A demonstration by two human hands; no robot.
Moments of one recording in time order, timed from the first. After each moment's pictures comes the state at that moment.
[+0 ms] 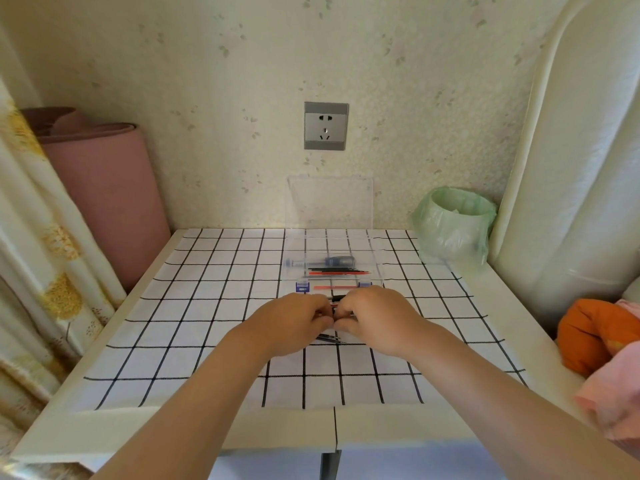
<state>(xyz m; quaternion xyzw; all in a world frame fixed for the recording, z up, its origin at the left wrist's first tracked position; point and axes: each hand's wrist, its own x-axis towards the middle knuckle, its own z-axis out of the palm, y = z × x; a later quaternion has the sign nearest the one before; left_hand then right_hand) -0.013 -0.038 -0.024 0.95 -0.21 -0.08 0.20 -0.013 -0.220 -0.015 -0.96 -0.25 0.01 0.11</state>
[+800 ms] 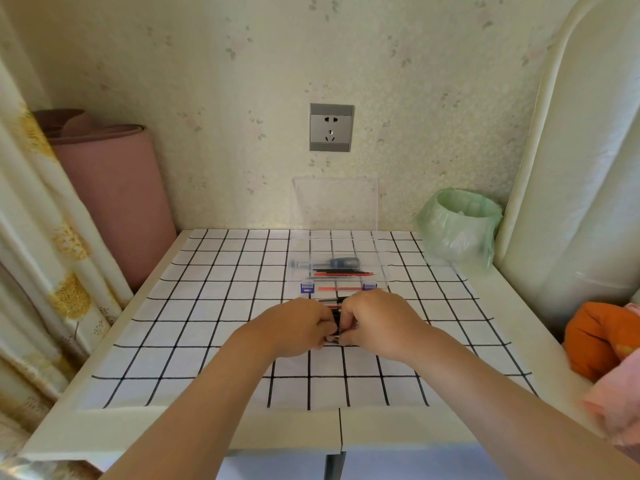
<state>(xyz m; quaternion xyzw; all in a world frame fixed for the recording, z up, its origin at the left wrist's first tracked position) -0.014 -0.039 -0.018 0.94 -0.19 -0.17 0.21 -0.018 -0.213 -0.011 -0.97 -0.22 0.04 0.11</state>
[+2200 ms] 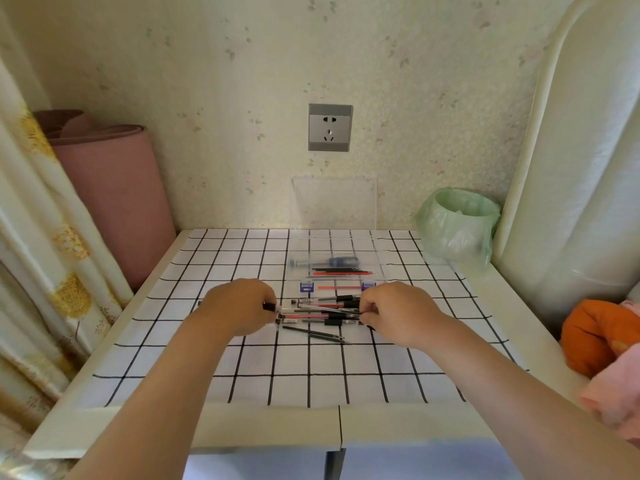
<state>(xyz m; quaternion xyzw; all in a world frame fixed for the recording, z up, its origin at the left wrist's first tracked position) -0.006 0.022 -0.005 0.99 -0.06 -0.07 0.06 -0.004 -0.243 -0.018 -0.98 -0.18 0.01 0.09</state>
